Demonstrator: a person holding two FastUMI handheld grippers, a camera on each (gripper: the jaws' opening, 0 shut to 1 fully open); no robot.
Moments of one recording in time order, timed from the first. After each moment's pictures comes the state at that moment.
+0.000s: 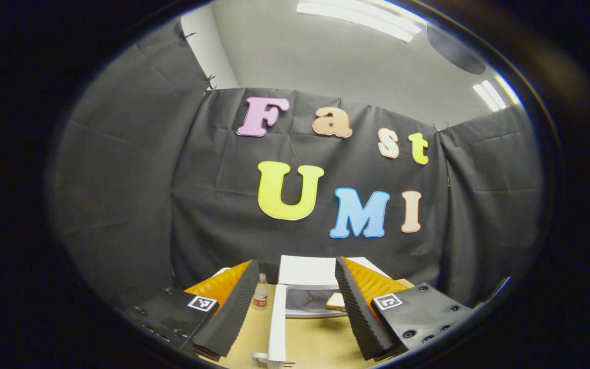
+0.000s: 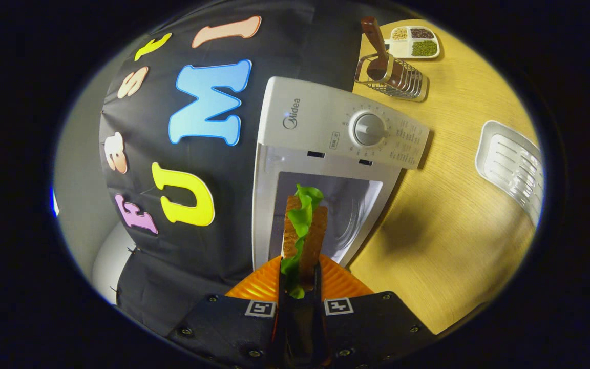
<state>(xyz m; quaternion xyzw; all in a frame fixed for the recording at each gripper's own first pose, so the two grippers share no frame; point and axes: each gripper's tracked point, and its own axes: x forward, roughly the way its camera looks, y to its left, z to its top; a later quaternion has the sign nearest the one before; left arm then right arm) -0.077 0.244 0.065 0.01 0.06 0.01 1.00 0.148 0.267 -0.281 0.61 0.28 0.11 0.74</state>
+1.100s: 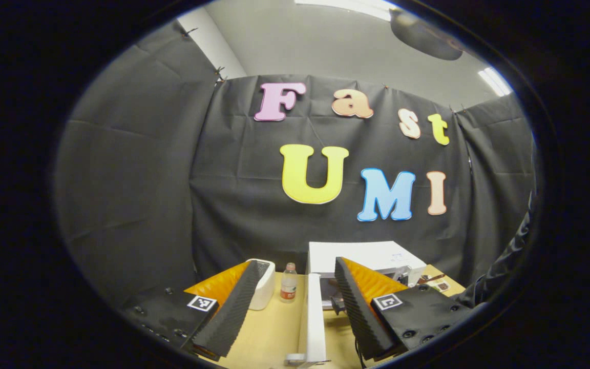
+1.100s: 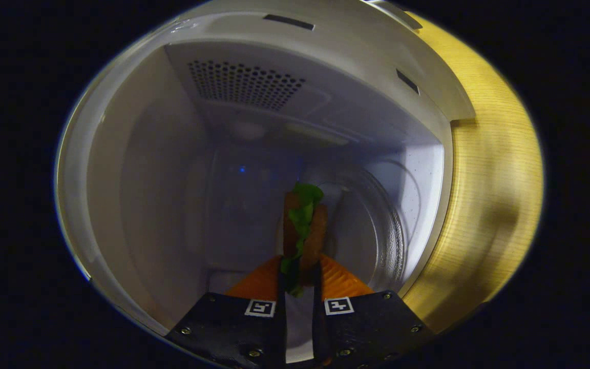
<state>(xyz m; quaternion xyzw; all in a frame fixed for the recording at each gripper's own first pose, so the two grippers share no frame) -0.058 0.311 0.021 0.04 0.10 0.07 0.99 0.314 0.356 -0.372 0.61 0.21 -0.09 0.76</state>
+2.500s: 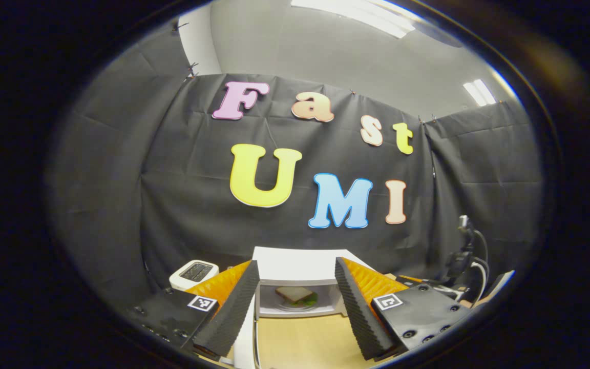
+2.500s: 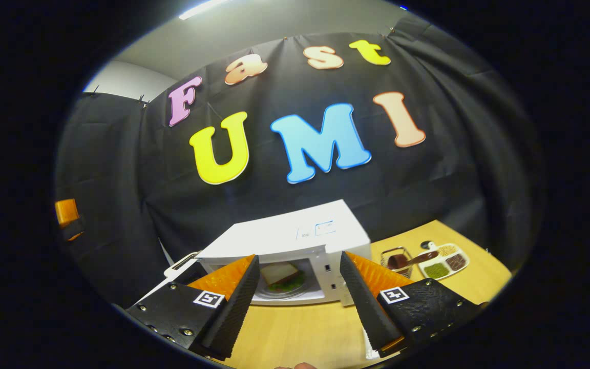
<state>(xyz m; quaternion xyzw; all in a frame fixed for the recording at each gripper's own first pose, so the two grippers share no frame) -0.015 0.185 -0.010 0.00 0.08 -0.05 1.00 0.097 0.157 -0.127 0.10 0.08 0.07 0.99</state>
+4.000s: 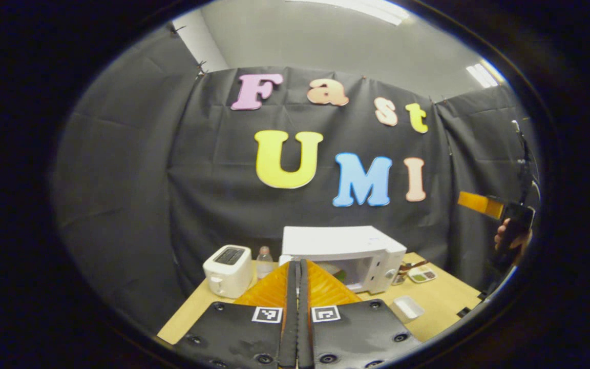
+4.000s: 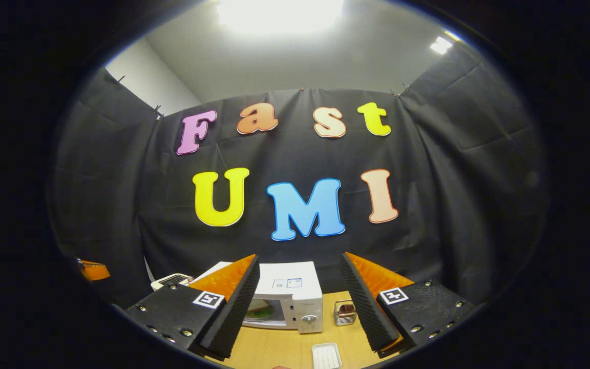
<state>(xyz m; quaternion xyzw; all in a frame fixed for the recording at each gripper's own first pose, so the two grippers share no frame) -0.088 0.289 -0.069 0.04 0.14 0.04 0.99 0.021 0.126 -0.008 0.03 -0.03 0.03 1.00</state>
